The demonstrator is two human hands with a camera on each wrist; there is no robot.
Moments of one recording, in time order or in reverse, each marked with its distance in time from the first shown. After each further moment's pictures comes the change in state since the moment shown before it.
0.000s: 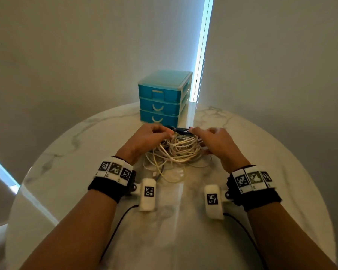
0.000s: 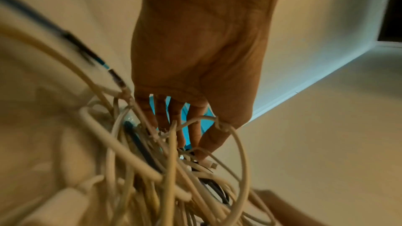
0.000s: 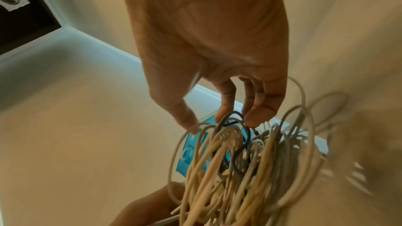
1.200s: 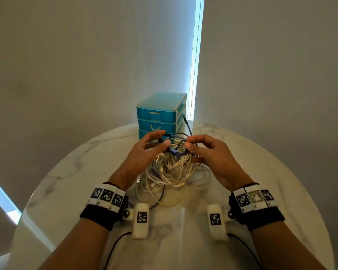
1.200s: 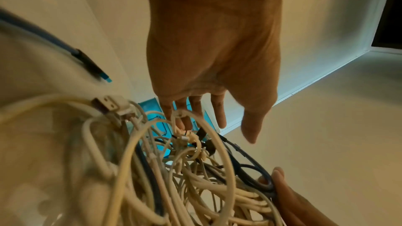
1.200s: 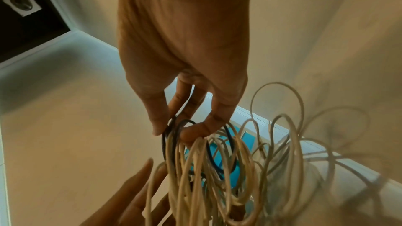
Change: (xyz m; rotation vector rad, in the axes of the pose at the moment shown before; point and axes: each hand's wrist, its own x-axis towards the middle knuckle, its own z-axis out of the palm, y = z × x) left_hand -0.018 -0.001 -0.006 -0.276 0.086 0.240; right_hand -0.016 -0.005 -0.011 0.336 -0.125 -0.298
